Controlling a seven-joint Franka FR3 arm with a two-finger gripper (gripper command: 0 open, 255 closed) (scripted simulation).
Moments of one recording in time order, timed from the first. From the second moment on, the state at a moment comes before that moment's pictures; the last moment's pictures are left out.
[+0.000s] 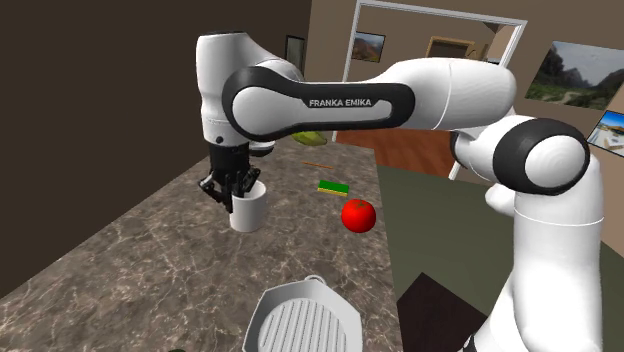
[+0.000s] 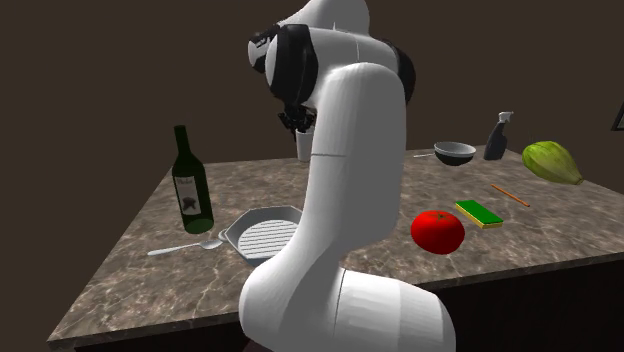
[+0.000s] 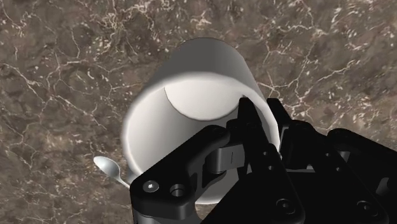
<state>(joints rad) 0.19 0.40 0.52 -1.34 -0.26 1.69 0.72</state>
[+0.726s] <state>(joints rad) -0.02 0.30 0.46 -1.48 -0.20 1.76 0.47</state>
